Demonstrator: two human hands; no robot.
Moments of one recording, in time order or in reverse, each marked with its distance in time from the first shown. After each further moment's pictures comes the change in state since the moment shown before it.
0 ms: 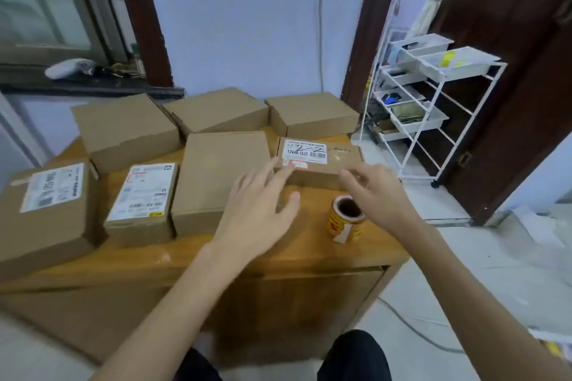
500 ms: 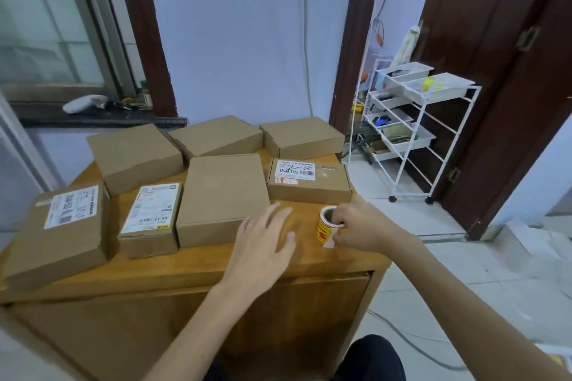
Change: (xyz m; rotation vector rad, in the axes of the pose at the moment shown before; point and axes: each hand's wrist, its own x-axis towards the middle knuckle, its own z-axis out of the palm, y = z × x) left_hand -0.044 0.015 0.023 -0.060 -0.053 -0.034; right_hand -0.024 0.020 -0.004 -0.441 -0.453 -0.011
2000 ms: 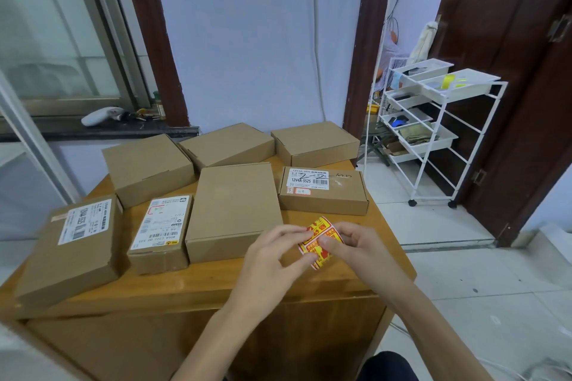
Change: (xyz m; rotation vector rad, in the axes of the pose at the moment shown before) left_hand -0.001 -0.008 -0.002 -0.365 0.157 0.110; right_hand -0.027 -0.048 0.010 1.222 0.134 -0.042
